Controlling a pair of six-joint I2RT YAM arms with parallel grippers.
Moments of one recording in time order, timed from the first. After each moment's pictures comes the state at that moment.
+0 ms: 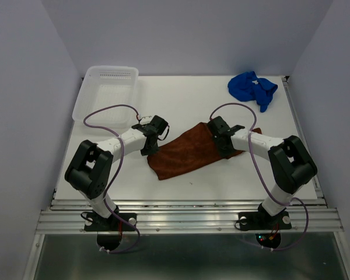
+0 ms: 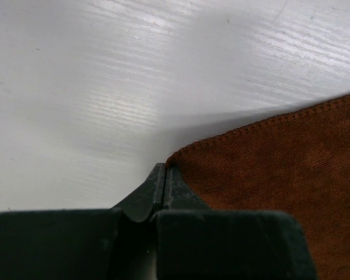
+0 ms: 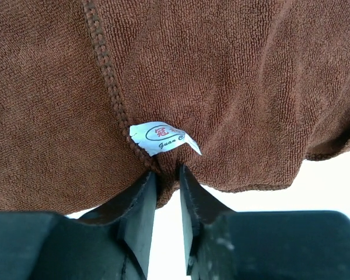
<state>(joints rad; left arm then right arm) -0.59 1.65 1.02 -0.62 -0.39 -0.74 0.55 1.69 1.01 -0.56 0.38 0.16</state>
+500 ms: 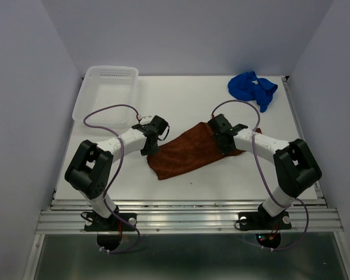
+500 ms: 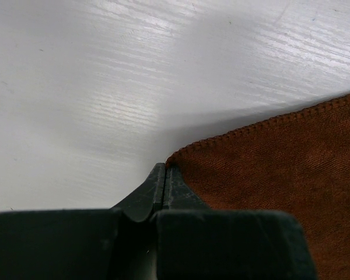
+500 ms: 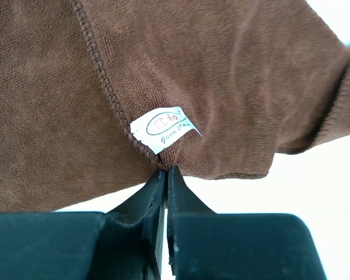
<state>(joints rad) -0.59 1.65 1.02 -0.62 -0.40 -0.74 0.55 1.65 1.02 -0.57 0.41 0.18</state>
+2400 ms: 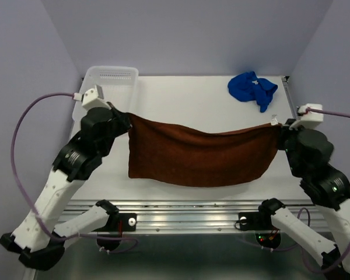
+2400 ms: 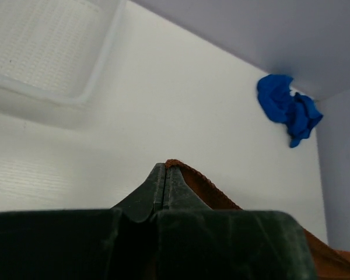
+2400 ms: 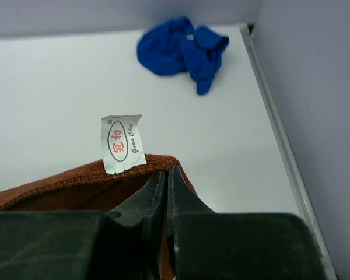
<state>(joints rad) -0.58 0.85 1.28 -0.72 -0.45 -0.69 0.47 0.61 1.21 -0.76 0.57 0.11</state>
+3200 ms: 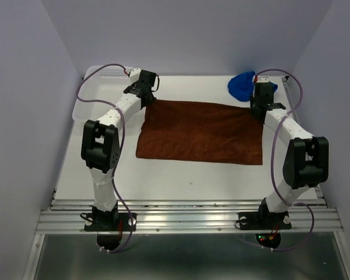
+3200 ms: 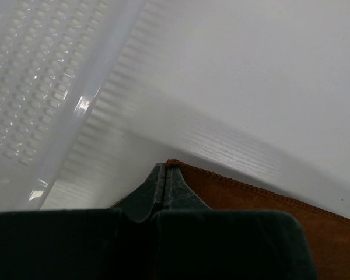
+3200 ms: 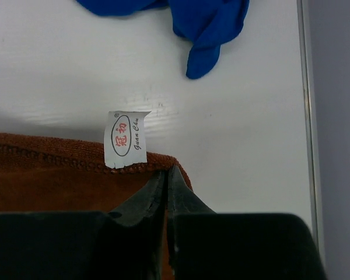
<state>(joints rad) -0.35 1.96 1.65 -0.50 -0.42 -0.68 0.09 1.64 1.22 -0.32 0.38 -0.04</state>
